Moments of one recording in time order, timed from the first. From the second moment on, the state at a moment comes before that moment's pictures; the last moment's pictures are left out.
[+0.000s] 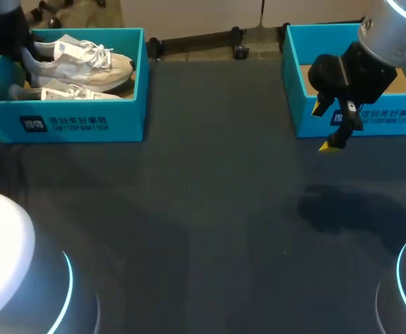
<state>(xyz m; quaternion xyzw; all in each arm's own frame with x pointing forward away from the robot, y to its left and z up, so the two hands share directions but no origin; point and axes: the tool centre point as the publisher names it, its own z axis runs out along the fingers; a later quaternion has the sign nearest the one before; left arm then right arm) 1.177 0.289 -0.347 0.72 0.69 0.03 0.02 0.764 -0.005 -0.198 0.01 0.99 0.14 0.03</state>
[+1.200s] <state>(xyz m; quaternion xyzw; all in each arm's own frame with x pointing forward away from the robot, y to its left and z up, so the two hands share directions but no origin) 1.184 0.286 -0.382 0.73 0.69 0.01 0.00 0.764 -0.005 -0.198 0.01 0.99 0.14 0.03</state>
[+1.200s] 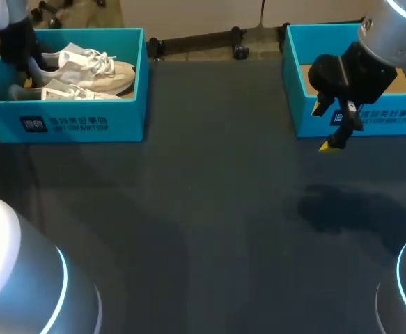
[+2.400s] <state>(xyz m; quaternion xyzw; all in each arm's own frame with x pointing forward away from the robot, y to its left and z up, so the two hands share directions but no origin) 1.188 0.271 -0.300 0.77 0.64 -0.03 0.02 0.764 -0.005 -0.198 0.01 0.99 0.14 0.03</state>
